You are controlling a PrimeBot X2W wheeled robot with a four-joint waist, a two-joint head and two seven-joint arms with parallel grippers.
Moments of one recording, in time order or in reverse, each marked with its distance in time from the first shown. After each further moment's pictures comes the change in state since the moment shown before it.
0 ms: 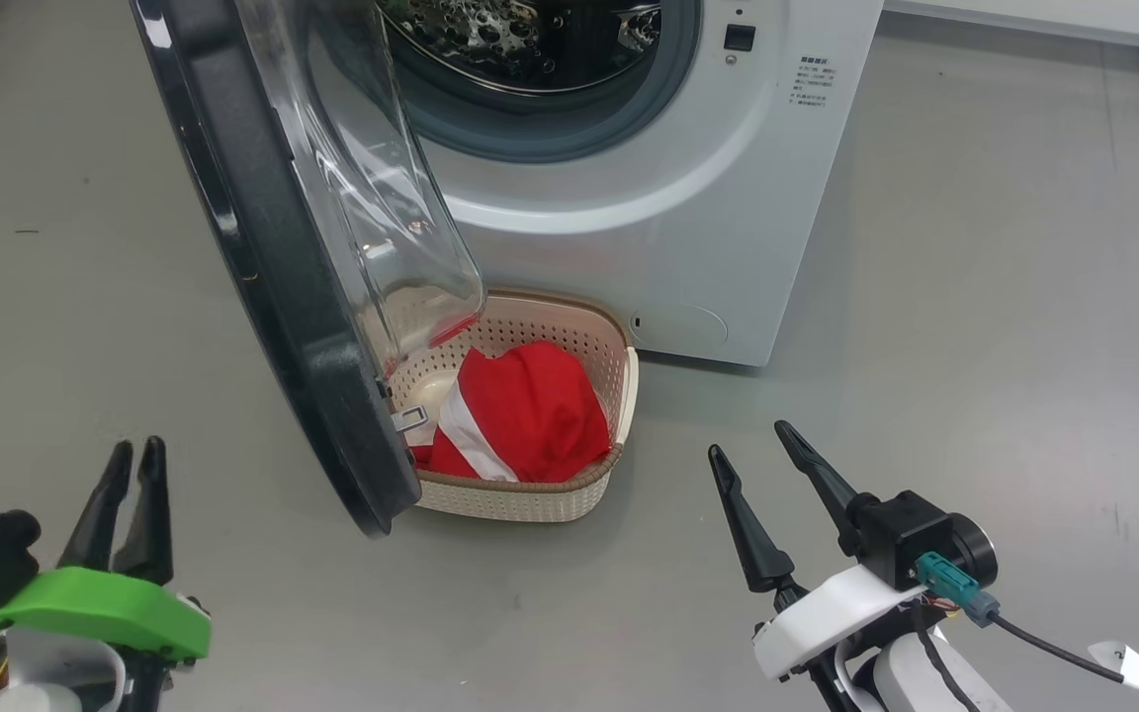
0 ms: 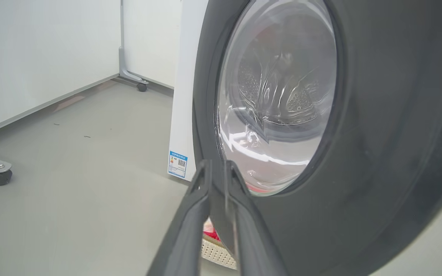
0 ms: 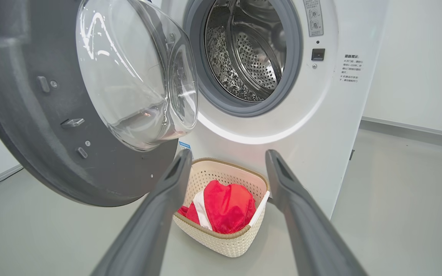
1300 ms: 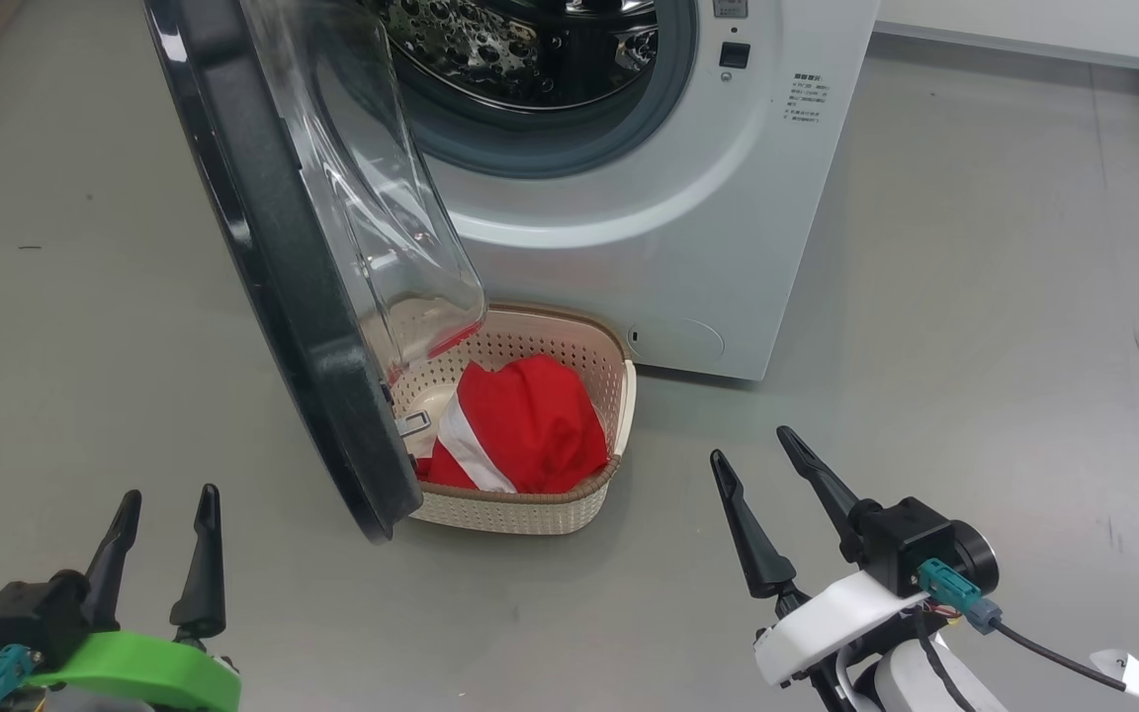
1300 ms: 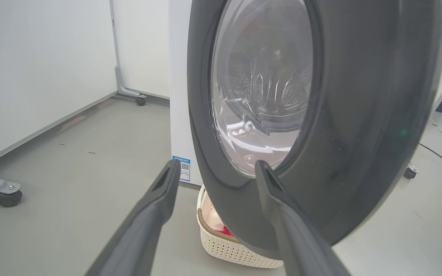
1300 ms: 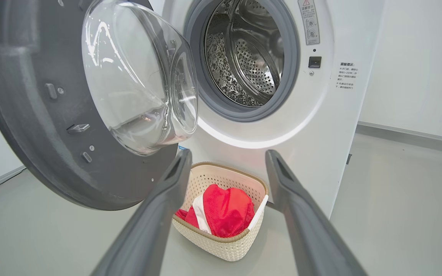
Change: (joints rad) left arm 0.055 0.022 -0.089 0.081 0.085 -0.001 -0.197; right arm 0.012 0.002 -0.006 -0.004 0.000 0.002 -0.004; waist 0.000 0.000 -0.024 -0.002
